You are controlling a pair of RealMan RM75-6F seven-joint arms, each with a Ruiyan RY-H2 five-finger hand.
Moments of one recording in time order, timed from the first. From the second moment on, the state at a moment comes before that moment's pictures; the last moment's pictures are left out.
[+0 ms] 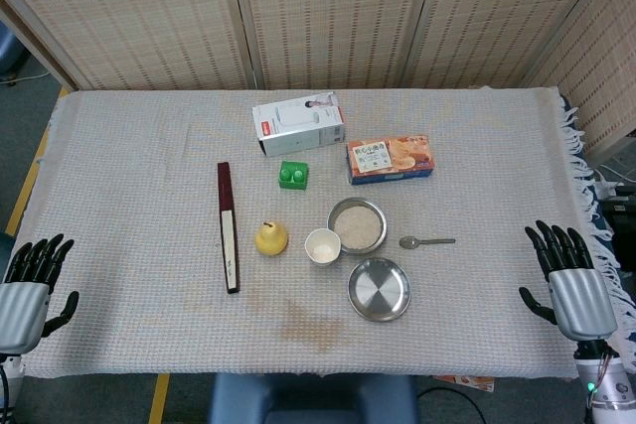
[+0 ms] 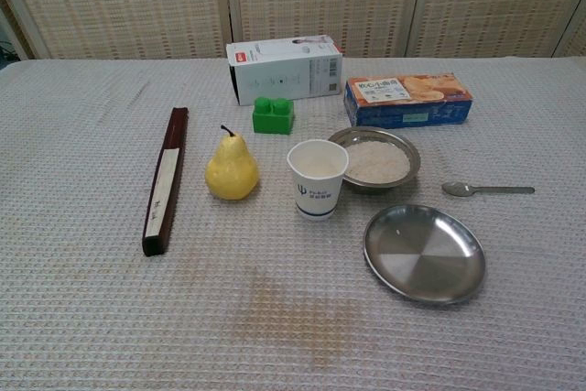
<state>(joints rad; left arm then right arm) -0.10 -1.15 -0.03 -1.54 1.54 1.51 0.09 0.09 -1.19 0.05 -1.58 -1.54 1.50 -0.14</state>
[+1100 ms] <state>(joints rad) -0.13 -1.14 -0.02 -1.55 1.56 1.47 0.03 0.44 -1.61 0.16 -1.08 -1.38 1.07 -0.18</state>
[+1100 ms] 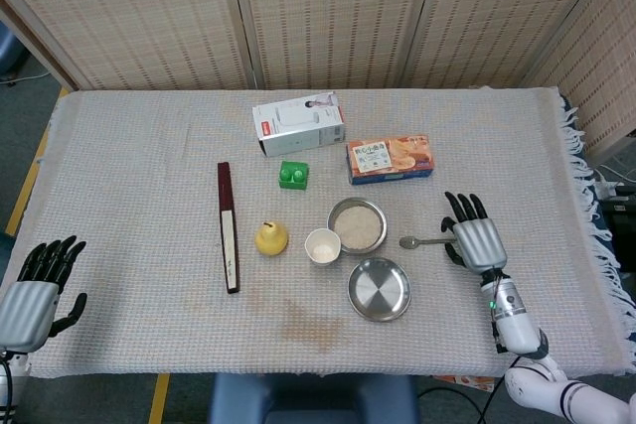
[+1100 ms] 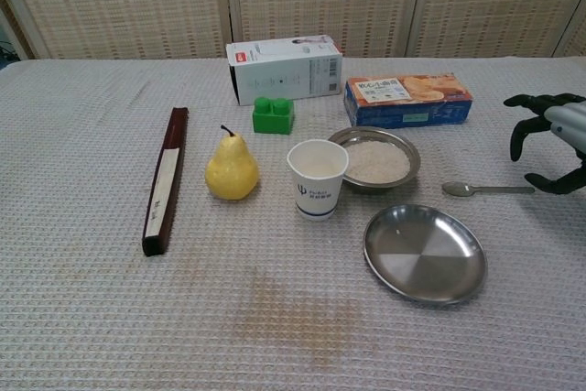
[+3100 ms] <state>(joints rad) -0.14 -1.13 0.00 -1.54 1.56 1.45 0.02 0.52 -1.72 0.14 -0.95 -1.29 0.97 -0.16</state>
